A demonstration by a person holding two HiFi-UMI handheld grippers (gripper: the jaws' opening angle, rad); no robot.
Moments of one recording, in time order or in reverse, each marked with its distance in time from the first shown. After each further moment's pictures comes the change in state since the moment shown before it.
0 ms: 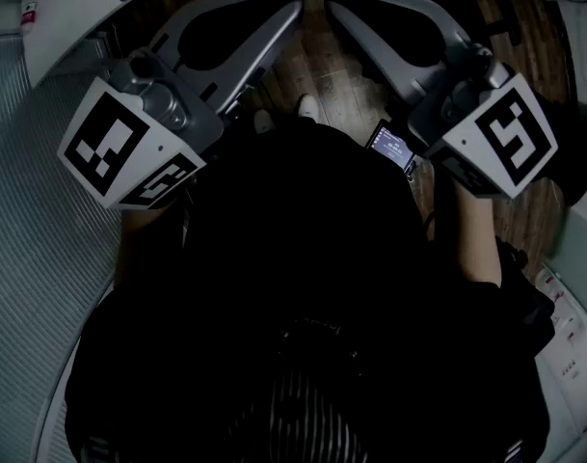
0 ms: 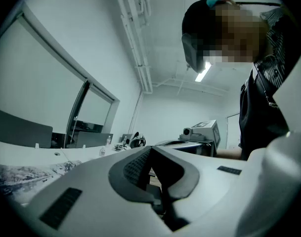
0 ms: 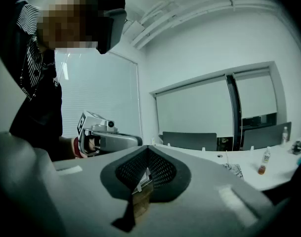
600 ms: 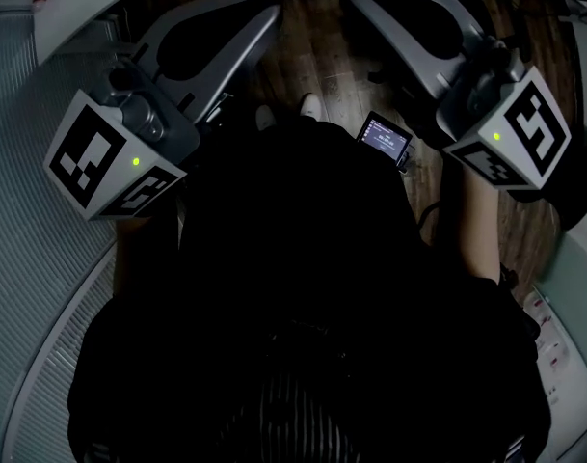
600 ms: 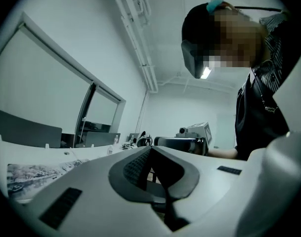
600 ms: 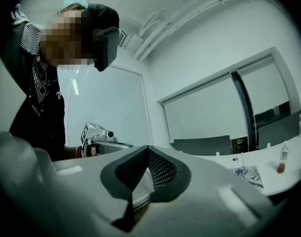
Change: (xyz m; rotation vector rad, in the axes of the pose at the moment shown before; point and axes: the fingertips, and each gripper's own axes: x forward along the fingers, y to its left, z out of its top) left arm -0.009 -0.058 -0.010 0.042 0.019 0.115; right arm -0.060 0.016 0.006 0.053 -0.166 0.167
